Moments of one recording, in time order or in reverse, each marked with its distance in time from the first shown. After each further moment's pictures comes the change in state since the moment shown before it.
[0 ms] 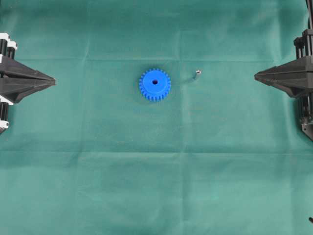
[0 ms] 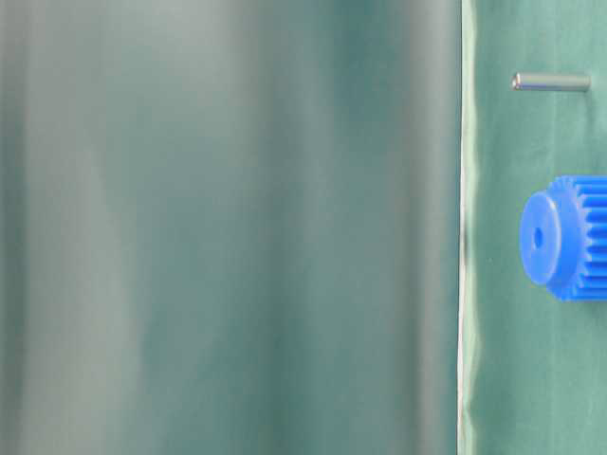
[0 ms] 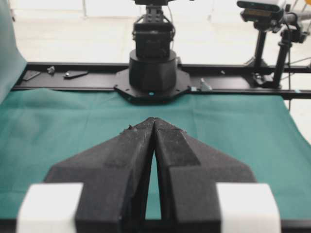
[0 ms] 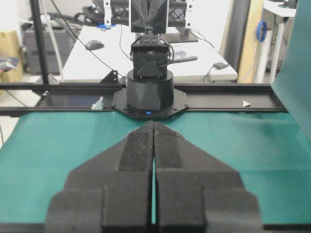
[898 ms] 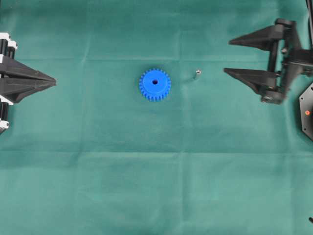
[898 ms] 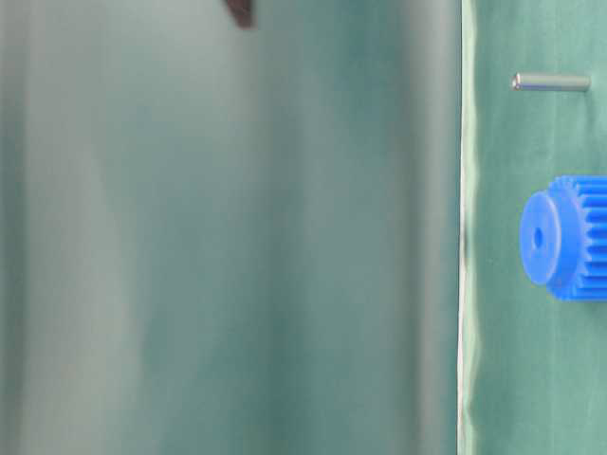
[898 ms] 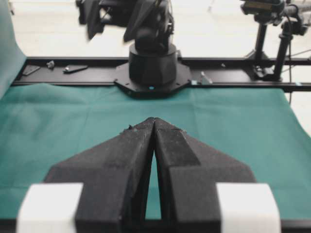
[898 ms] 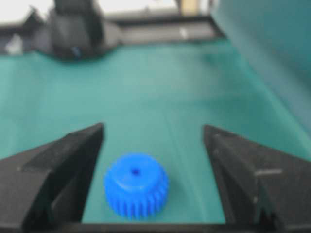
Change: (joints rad) left arm -0.002 0.000 -0.018 0.009 0.043 -0.005; right arm -0.207 0.337 0.000 -0.003 -0.109 -0.006
